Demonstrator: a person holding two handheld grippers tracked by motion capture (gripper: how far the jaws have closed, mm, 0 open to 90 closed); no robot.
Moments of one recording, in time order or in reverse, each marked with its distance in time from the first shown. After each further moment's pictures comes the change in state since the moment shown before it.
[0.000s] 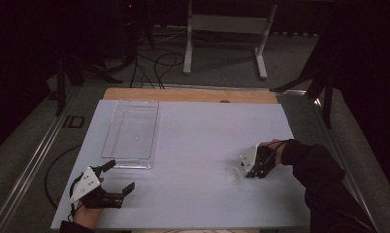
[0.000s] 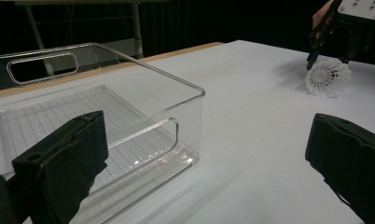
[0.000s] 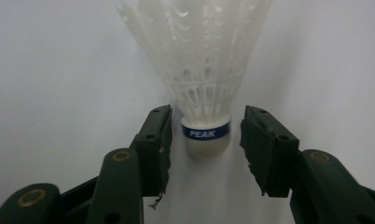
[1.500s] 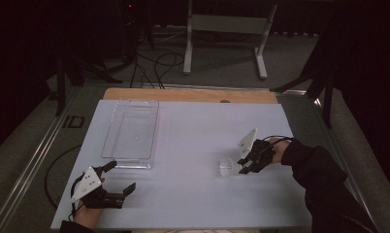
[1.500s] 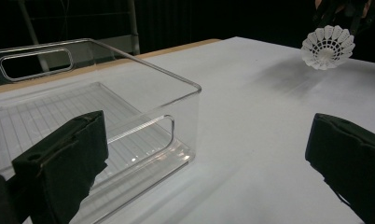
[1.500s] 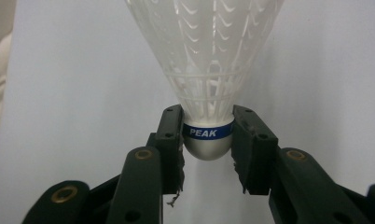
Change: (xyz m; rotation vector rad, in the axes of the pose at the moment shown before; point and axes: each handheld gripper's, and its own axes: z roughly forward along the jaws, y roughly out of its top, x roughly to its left) left arm -0.001 0.000 0.002 0.014 -0.013 -0.004; right arm -0.013 0.017 -0.025 -0.138 0.091 0.260
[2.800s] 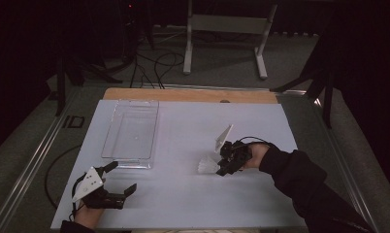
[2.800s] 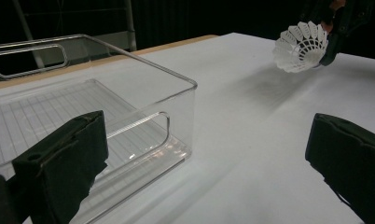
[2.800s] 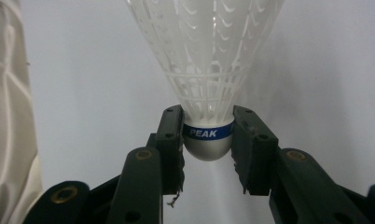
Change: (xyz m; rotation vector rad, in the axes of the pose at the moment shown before) left arm -0.001 0.000 0.002 0.015 -0.010 0.002; right arm 0.002 0.066 0.024 -0.001 -0.005 0.294
